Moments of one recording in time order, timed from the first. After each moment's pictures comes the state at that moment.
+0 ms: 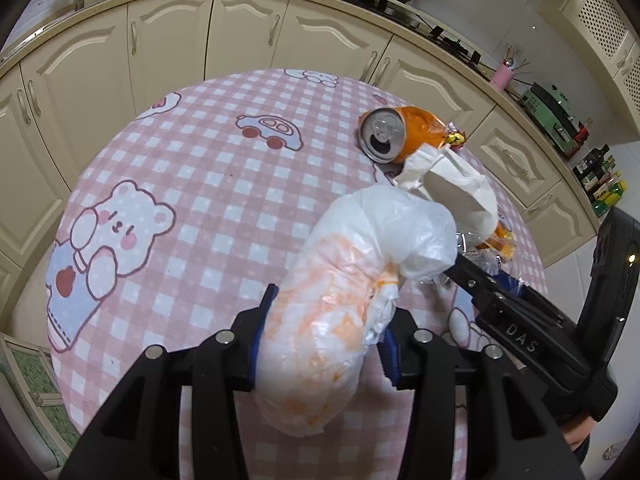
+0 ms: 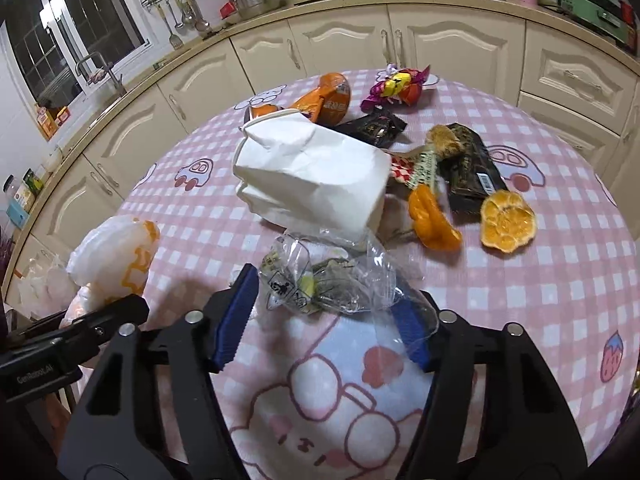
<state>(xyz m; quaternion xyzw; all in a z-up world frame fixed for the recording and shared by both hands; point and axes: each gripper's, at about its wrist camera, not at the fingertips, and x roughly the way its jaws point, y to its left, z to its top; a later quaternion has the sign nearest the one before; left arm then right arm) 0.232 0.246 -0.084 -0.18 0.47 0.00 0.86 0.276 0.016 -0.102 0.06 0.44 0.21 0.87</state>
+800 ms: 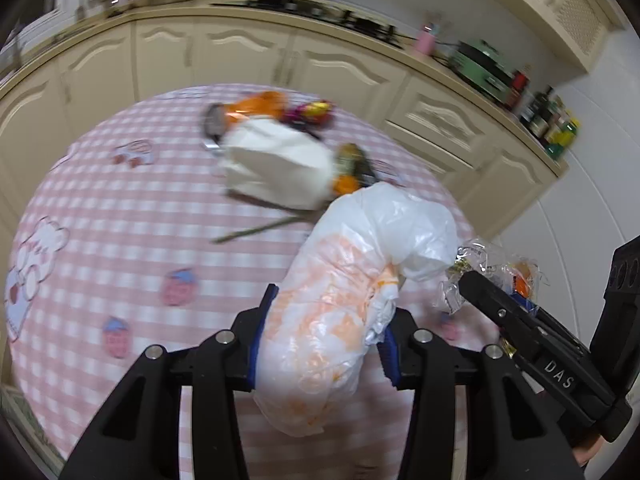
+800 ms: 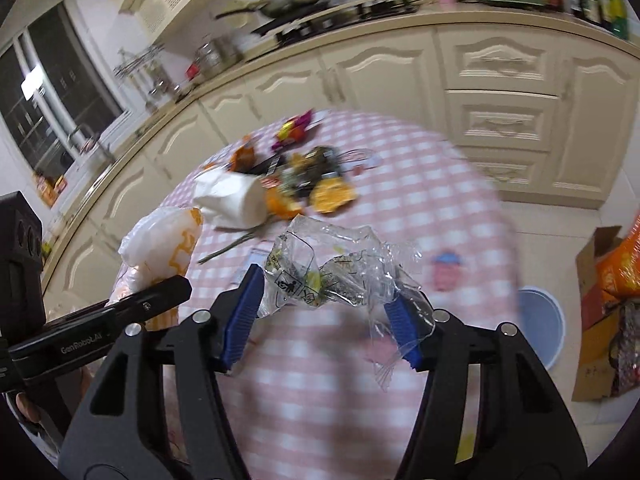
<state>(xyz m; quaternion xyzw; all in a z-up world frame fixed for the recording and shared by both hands) 0.220 0.112 -0.052 -0.11 0.46 -0.10 0.88 0.197 -0.126 -0.066 0.15 0.39 0.15 0.90</state>
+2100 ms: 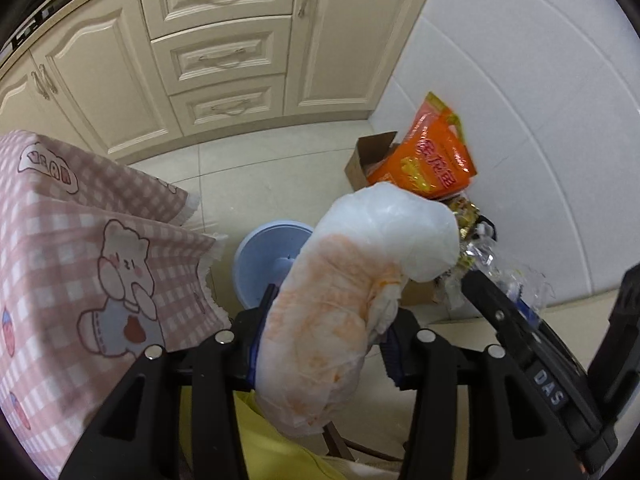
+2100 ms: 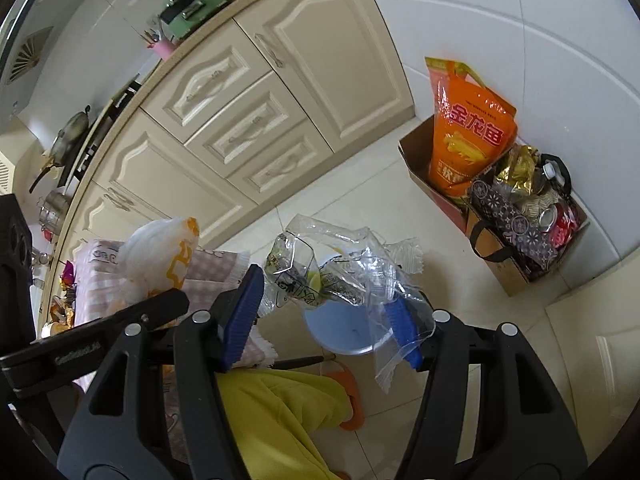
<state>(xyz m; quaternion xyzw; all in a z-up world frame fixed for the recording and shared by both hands) 0.239 -0.293 -0.144 0.10 0.57 -0.27 0.77 0.097 -0.462 -0.170 0.35 0.38 -0.15 0.84</state>
